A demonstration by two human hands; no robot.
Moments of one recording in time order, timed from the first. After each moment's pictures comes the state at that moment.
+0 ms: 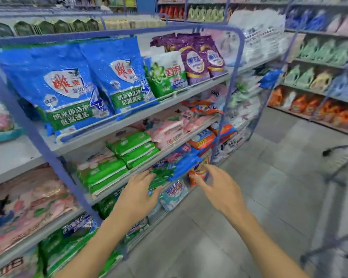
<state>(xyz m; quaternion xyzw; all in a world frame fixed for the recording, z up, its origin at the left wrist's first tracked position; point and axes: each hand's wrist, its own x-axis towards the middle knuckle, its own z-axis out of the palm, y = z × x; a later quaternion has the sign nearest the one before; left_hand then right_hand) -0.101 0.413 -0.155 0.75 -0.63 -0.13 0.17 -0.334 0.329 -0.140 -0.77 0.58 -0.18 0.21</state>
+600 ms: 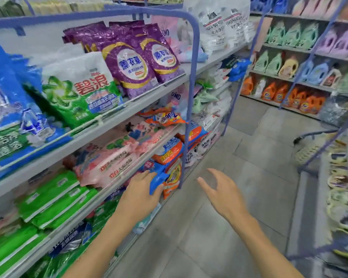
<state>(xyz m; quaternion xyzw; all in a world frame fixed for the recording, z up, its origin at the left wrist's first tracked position) -0.209 0.122 -0.183 0.71 -0.66 -0.20 0.17 -0.462 0.085 -0.176 -0.69 0.66 -0.19 0.24</state>
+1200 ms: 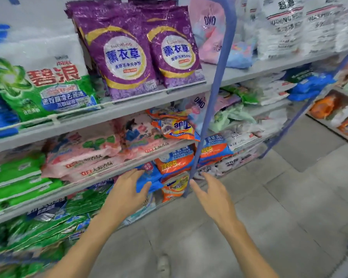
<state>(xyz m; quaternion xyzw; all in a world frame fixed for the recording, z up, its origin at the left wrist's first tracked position) -0.306 -0.031 -0.197 0.84 -0.47 -0.18 0.19 -0.527 -0.165 -0.197 -0.78 0.51 -0.10 0.35</state>
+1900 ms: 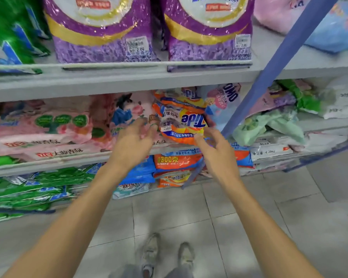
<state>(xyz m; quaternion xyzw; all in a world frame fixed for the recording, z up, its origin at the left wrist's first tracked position) -0.264 -0.233 -0.228 0.88 -0.25 -0.19 0.36 -0.416 -0.379 -0.234 -0.76 0.42 -0.13 0.48</state>
